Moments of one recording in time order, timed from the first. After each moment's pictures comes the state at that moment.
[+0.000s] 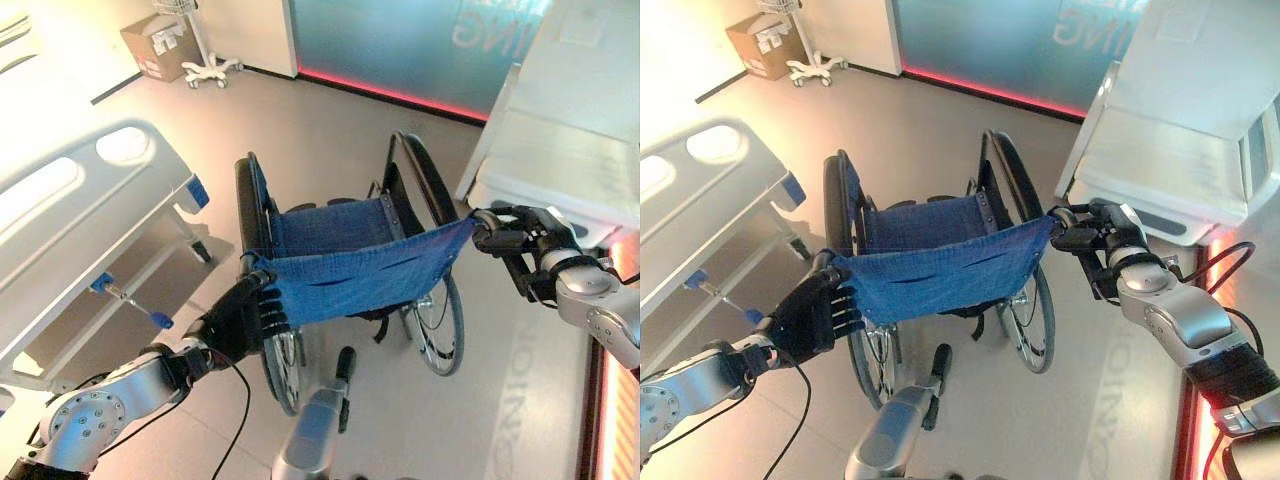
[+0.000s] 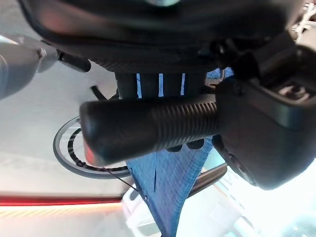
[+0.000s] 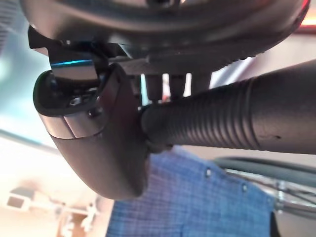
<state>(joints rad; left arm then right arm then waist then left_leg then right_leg) 0.16 0.89 0.07 -0.33 -1.48 0.63 0.21 -0.44 -1.01 0.32 -0.05 0.75 0.56 -0.38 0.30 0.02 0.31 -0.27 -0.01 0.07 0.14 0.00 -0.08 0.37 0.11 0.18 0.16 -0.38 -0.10</state>
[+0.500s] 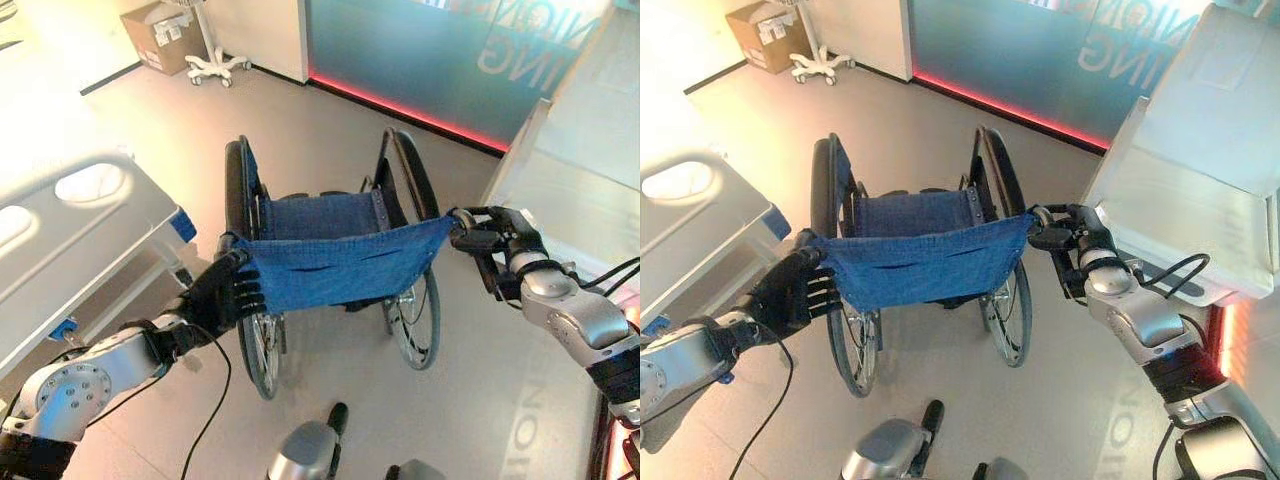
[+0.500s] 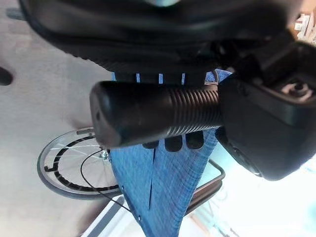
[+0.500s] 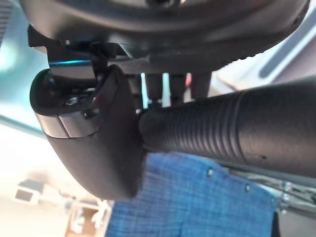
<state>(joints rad) 0.00 0.95 0.08 -0.17 -1.42 0.64 0.19 -0.50 -0.85 0.35 0.00 0.65 0.52 -0.41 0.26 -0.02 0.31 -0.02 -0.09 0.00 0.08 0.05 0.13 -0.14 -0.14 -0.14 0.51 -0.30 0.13</state>
